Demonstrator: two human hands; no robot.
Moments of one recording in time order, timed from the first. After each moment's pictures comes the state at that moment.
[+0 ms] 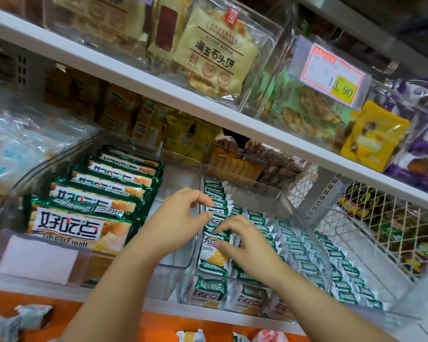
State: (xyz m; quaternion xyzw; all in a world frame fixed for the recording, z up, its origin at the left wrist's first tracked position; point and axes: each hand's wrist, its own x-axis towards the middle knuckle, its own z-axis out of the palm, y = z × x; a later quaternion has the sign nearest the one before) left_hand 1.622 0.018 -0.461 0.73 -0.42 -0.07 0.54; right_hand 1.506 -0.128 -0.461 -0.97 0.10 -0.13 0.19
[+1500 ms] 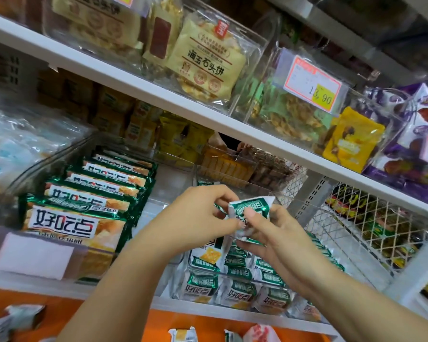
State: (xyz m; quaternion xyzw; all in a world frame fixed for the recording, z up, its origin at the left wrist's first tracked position) left_hand 1.586 0.024 -0.416 0.68 -0.50 -0.12 0.52; right_hand 1.457 -0.090 -0.399 -0.71 0.22 -0.22 0.63
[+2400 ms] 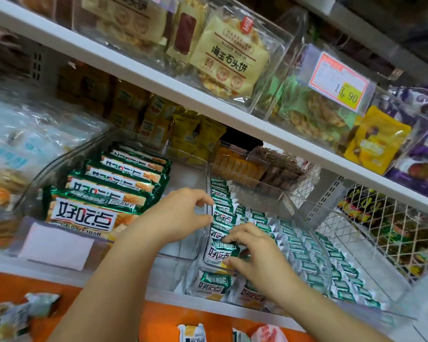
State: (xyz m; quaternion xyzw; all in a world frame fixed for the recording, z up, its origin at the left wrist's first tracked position) left_hand 1.627 0.035 -0.446 0.80 -0.44 -0.12 0.40; right_hand 1.480 -0.110 -0.461 -0.98 0.10 -0.12 0.11
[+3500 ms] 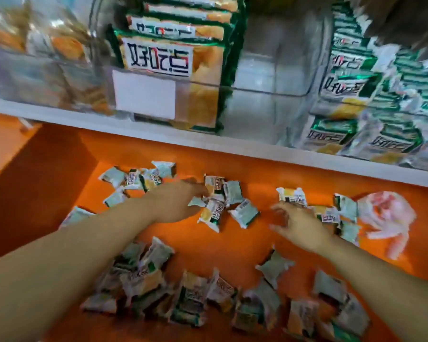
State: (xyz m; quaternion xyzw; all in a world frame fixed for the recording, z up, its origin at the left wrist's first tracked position) left_hand 1.628 0.165 -0.658 0.84 -0.47 -0.26 0.03; right_hand 1.448 -0.069 -0.704 -0.92 0.22 0.15 0.28
